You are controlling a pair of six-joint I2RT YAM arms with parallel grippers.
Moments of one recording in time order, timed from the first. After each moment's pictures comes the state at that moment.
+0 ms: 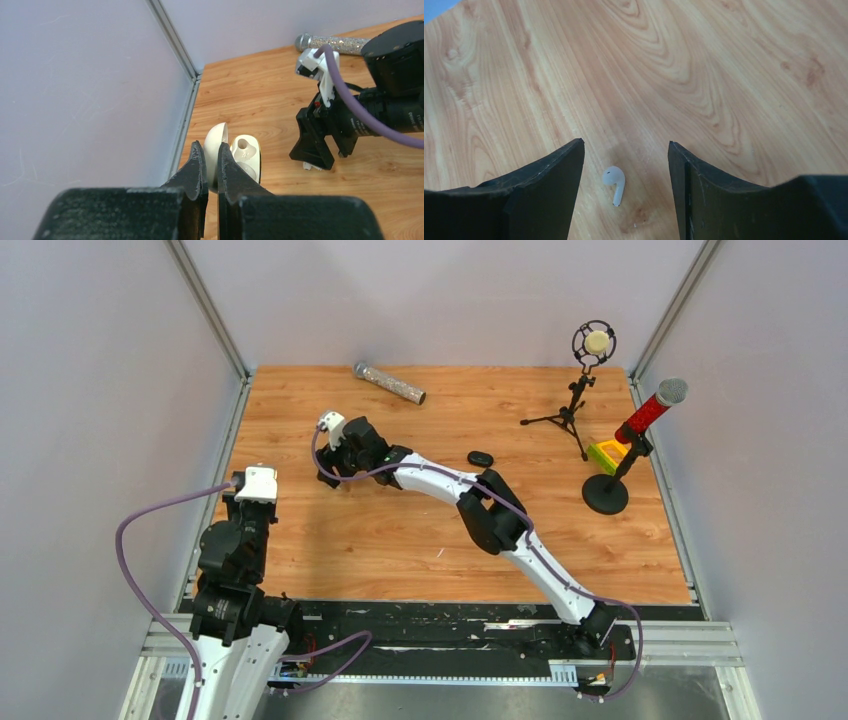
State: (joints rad) left arm -0.18 0.28 0.60 -0.27 -0.29 0.35; right arm 0.89 2.61 2.23 -0.05 -0.25 0.10
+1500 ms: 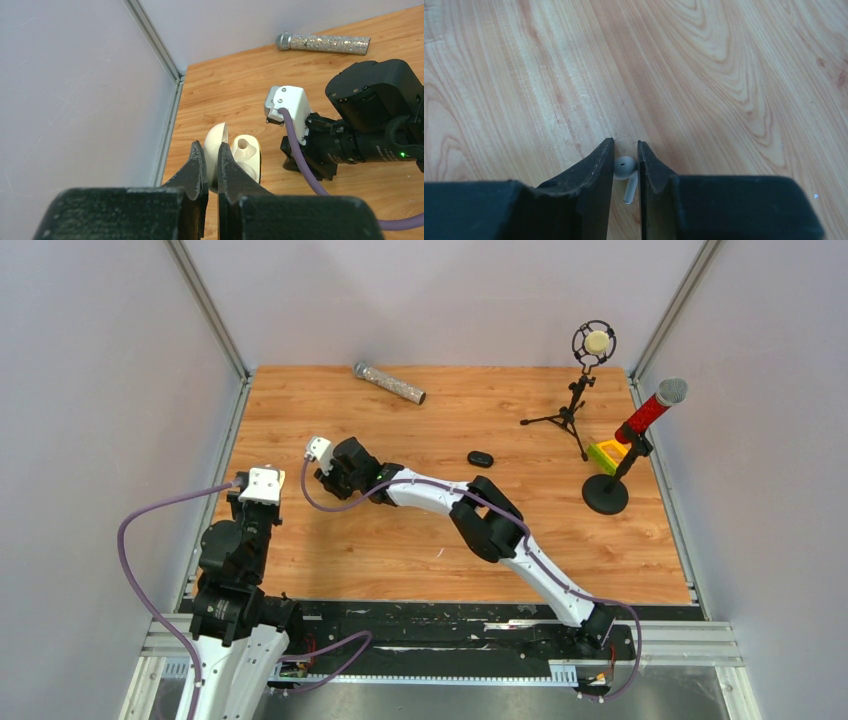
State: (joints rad) left arm -0.18 0.28 0.60 -0.30 -0.22 0.33; right arm 0.97 2.60 2.11 -0.03 -0.14 -0.14
